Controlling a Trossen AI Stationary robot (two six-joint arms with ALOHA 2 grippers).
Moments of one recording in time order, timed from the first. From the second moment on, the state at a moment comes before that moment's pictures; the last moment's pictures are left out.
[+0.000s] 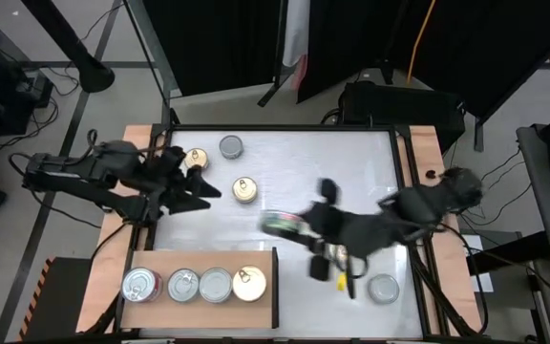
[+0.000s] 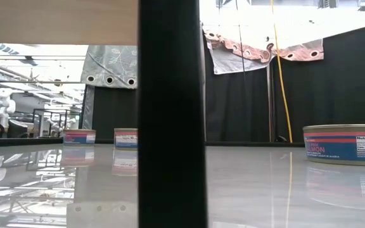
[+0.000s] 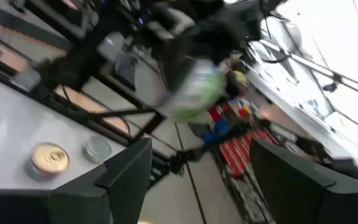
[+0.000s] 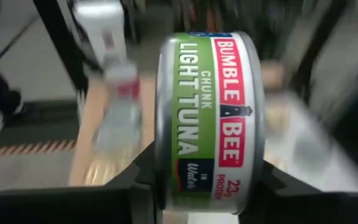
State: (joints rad) left arm -0.15 0.88 1.06 -0.15 0.18 -0.77; right arm 0.51 1.72 2.13 -0.97 0.58 0.41
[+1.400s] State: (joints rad) left arm -0.43 0.77 1.09 -0.41 0.12 -0.50; right arm 0.48 2.19 2.32 -0.48 0.60 -0.67
